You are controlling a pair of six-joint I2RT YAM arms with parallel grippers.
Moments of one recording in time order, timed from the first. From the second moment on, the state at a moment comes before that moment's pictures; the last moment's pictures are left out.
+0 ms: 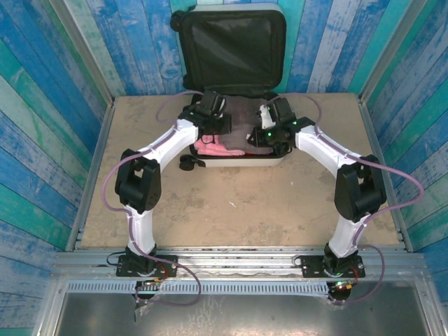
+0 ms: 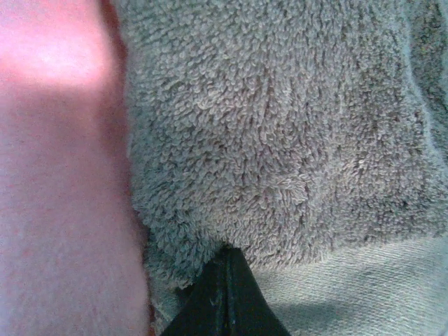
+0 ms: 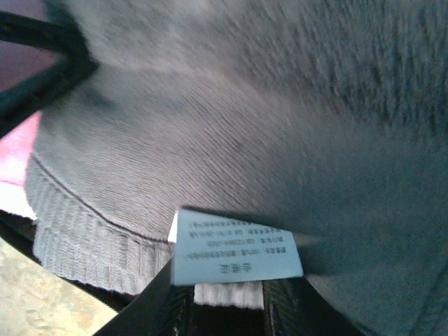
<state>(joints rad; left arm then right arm) -0.49 1.96 1.64 -0.50 0.03 -0.40 0.43 1.81 1.45 -0.54 -0.31 0.34</state>
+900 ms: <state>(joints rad) -0.69 0.81 0.26 0.36 0.18 -0.18 0.15 2.12 2.13 -0.09 -0.27 -0.05</state>
